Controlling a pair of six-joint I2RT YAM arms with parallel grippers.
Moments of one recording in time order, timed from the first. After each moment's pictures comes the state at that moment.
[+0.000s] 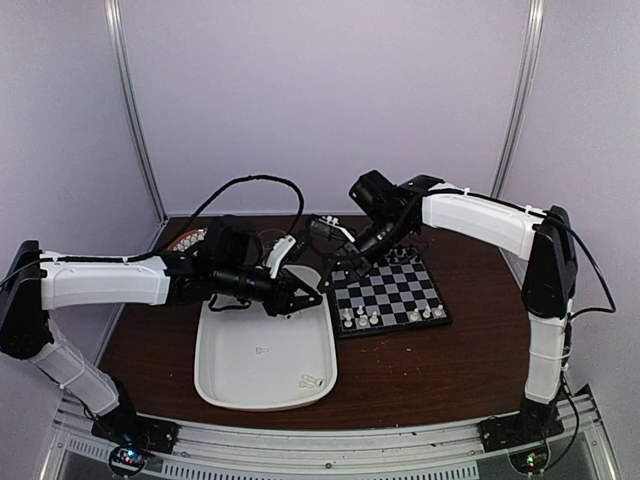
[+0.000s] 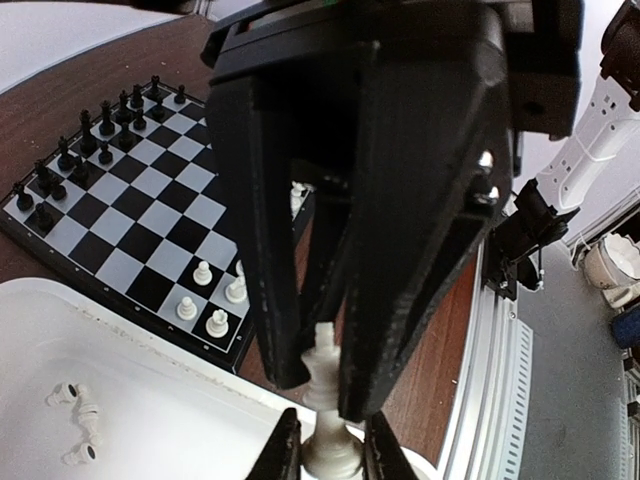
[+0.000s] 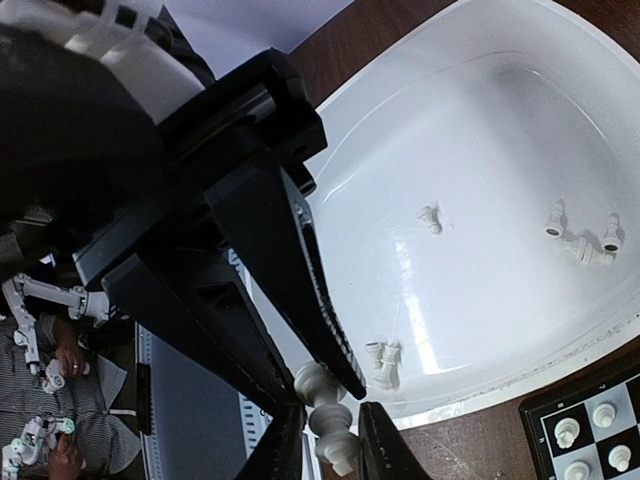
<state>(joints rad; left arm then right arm) -0.85 1.49 0.97 0.01 0.48 -0.20 0.73 2.00 1.83 -0.98 -0.92 -0.17</state>
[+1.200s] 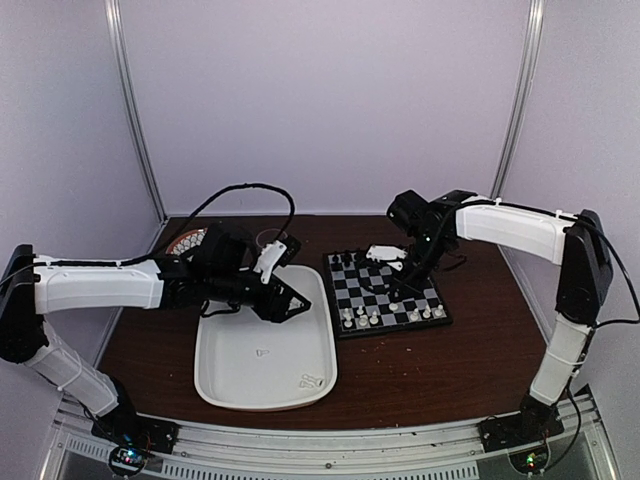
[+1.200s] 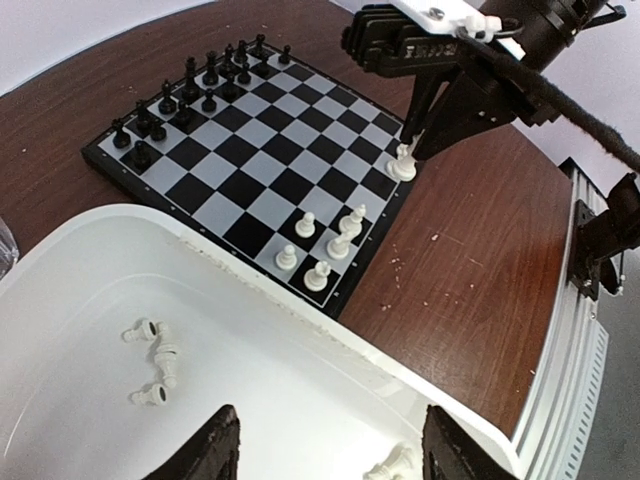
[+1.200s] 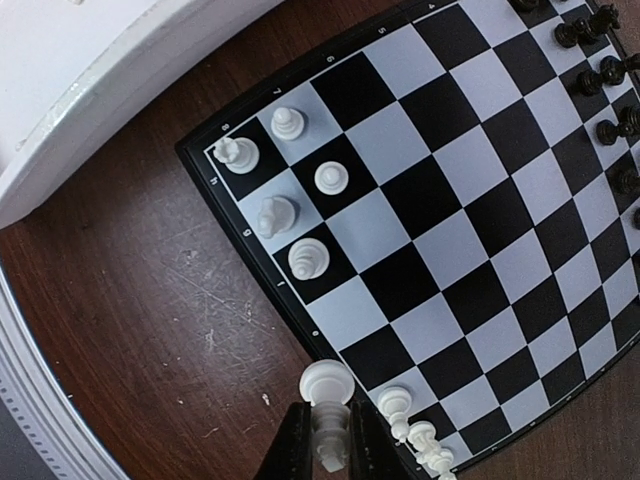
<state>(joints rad) -0.85 1.45 0.93 -0.09 0.26 -0.18 0.63 1.80 1.49 -1.01 -0.18 -0.46</state>
